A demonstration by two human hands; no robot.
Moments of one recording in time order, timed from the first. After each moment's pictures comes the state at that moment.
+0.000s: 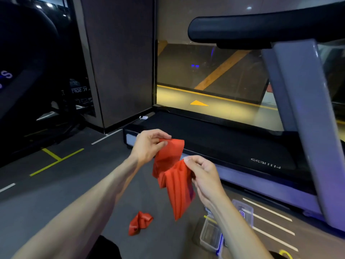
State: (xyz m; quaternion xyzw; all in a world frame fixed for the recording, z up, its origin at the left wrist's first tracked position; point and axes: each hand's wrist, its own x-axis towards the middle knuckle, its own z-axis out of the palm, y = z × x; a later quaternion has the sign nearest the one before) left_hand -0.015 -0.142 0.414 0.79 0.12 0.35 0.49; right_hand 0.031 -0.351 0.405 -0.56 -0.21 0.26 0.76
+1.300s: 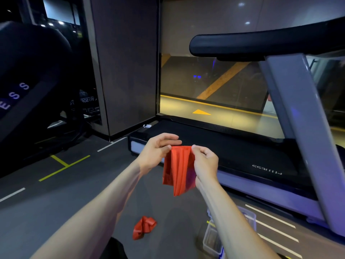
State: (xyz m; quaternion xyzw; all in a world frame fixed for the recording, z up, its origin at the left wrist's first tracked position) left_hand -0.058 -0.188 0.441 0.75 0.08 0.26 0.60; right_hand 0.026 -0.332 0.432 -0.60 -0.10 0.10 0.79
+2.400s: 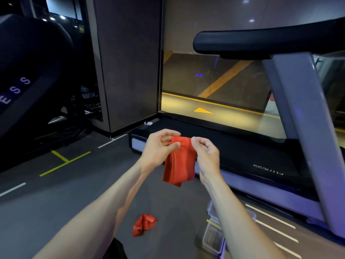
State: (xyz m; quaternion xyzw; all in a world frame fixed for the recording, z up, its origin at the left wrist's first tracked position) left_hand -0.056 -0.196 0.444 0.75 0.10 0.36 0.55; right_hand 0.038 -0.329 0.436 -0.57 -0.21 0.12 0.78
